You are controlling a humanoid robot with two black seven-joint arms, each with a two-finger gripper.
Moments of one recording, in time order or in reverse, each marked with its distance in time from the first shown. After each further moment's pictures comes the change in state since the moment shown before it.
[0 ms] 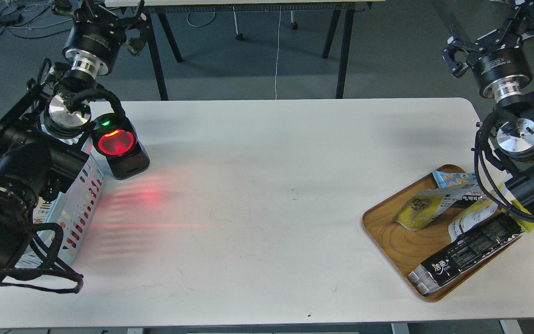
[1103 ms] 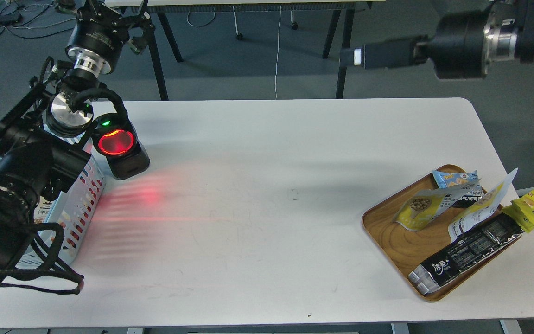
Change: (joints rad) left arm -0.004 -0.003 0.007 -0.013 0.002 0.000 -0.002; right arm 0.989 -0.465 -1.289 0.992 -1.353 -0.165 0.099
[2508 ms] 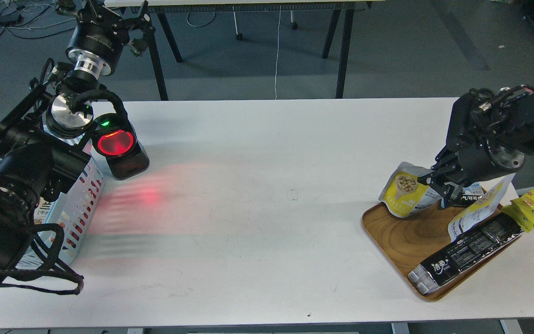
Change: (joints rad) left arm 0.002 0.000 0.002 0.005 0.003 0.000 0.001; right arm -0.068 0.097 -0.285 -0.095 -0.674 -0.111 0.005
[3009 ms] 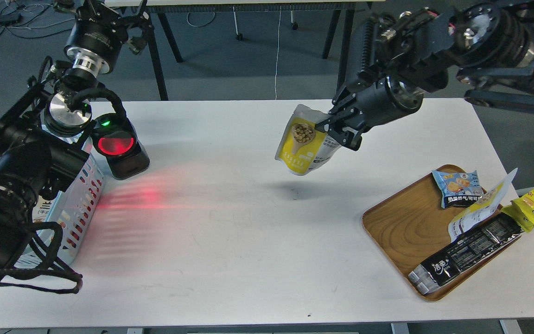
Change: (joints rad) left arm -0.005 0.008 0.001 0.000 0.000 0.000 0.004; right arm 0.147 0.372 0.110 -0.102 0.225 -0.056 0.000
